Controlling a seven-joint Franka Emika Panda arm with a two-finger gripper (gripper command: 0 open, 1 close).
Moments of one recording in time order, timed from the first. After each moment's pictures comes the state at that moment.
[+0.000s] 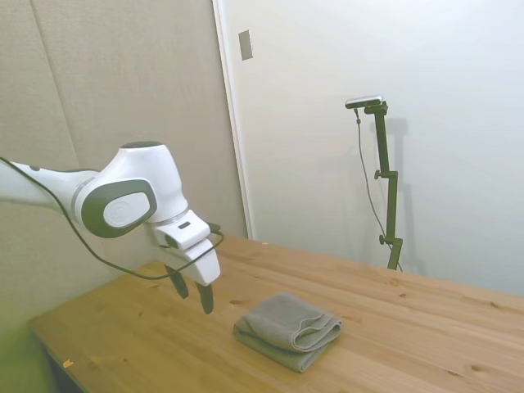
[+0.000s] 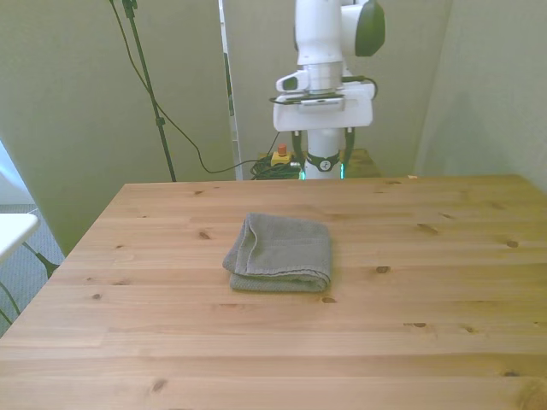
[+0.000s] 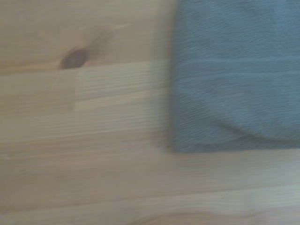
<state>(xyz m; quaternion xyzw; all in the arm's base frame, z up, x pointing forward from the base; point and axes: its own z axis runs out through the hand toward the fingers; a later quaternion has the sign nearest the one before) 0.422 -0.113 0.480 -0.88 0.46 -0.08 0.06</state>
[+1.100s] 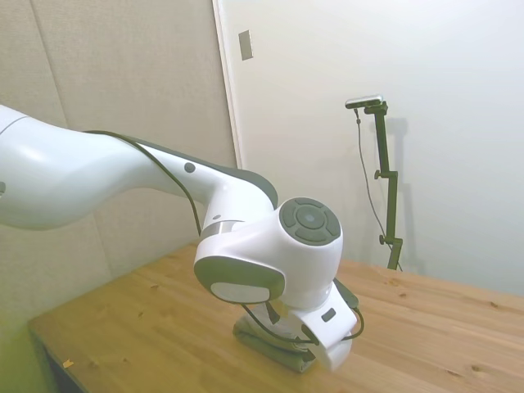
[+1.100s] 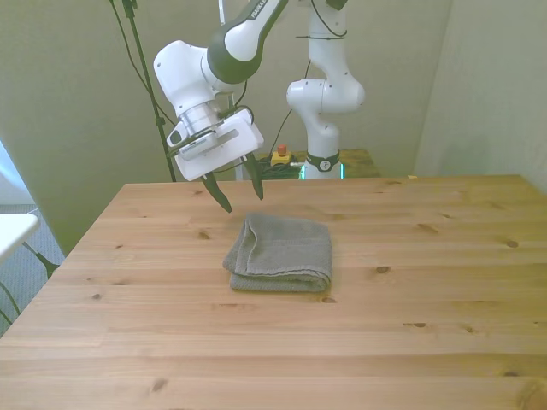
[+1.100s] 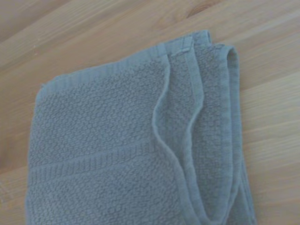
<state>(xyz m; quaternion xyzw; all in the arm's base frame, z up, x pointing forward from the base) 0.432 -0.316 0.398 -0.82 0.51 -0.06 0.26</state>
